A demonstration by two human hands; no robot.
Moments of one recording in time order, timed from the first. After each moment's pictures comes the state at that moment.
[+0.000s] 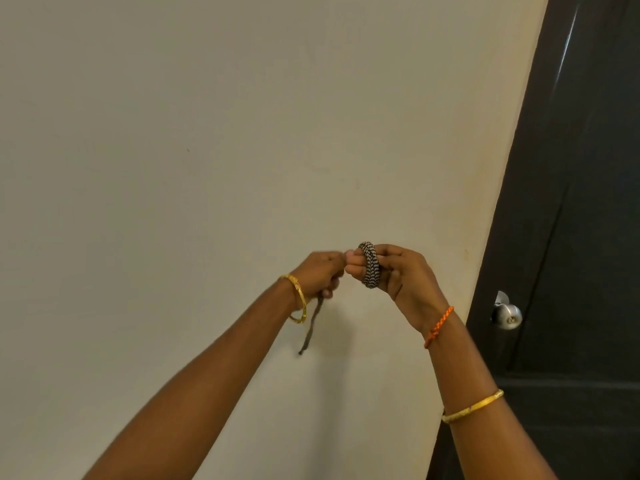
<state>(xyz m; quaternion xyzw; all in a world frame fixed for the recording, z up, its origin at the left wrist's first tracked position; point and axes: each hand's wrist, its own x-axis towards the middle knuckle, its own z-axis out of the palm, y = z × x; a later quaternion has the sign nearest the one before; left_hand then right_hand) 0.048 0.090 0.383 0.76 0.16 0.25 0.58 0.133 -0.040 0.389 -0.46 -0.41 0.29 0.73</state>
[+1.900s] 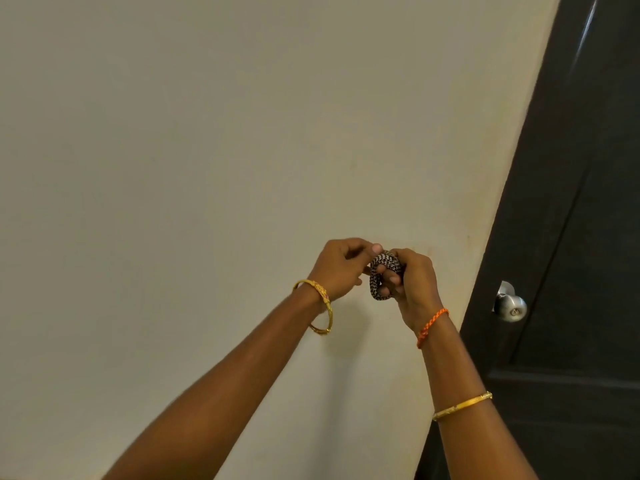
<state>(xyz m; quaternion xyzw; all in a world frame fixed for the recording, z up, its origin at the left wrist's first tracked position) 0.069 0.041 0.368 0.78 0.14 0.35 0.50 0.162 -0.043 0.359 -0.54 -0.31 0.22 0.75</state>
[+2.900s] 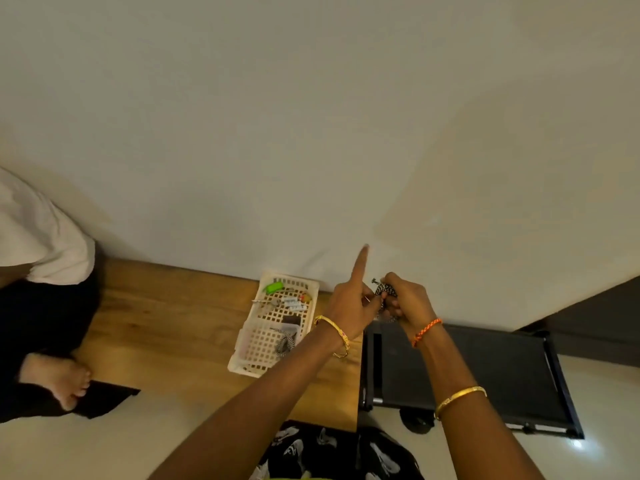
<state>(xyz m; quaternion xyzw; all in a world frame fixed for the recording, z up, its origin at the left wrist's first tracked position) -0.207 0.169 0.057 0.79 0.36 0.14 0.48 -0.098 0.114 0.063 -0.70 -0.08 0.46 0.55</state>
